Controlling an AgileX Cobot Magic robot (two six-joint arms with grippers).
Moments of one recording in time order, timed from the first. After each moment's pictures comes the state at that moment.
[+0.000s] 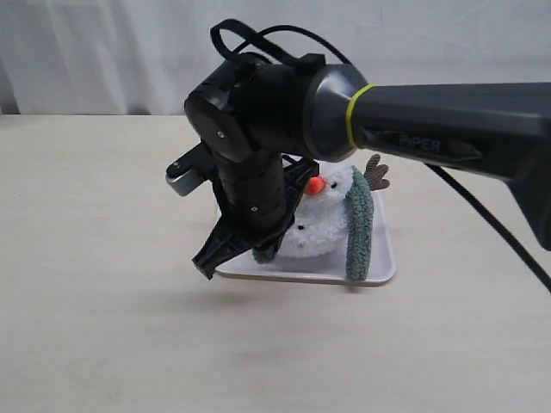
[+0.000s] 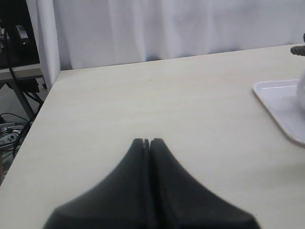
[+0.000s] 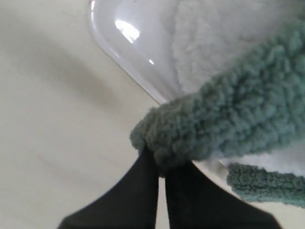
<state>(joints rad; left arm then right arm) -0.05 0.00 0.00 -0.08 0.33 0.18 0.81 2.09 -1.70 -0.26 1.21 0.16</state>
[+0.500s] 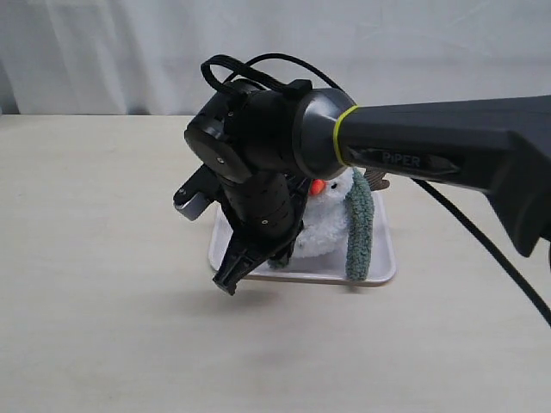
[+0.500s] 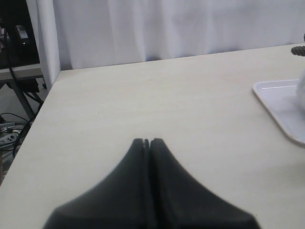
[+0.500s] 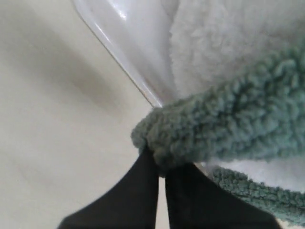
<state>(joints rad) -0.05 0.00 0.00 -0.08 0.33 0.18 0.82 2.12 -1.66 -0.33 1.21 0.07</state>
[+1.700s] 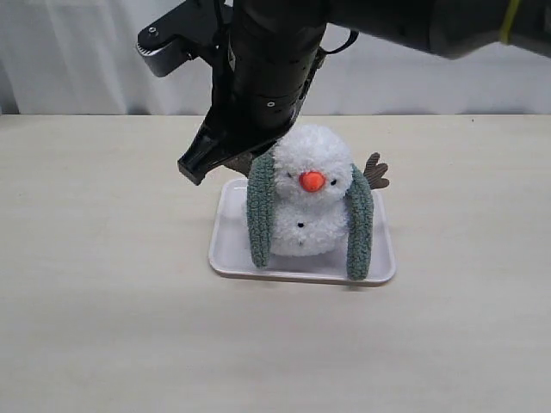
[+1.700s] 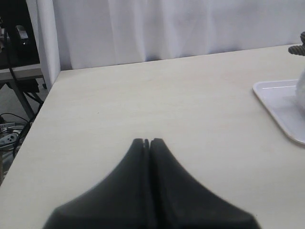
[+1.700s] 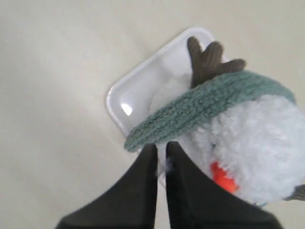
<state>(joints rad) -0.05 0.00 0.00 -0.08 0.33 0.18 0.82 1.86 -1.78 -0.27 1.16 0.04</state>
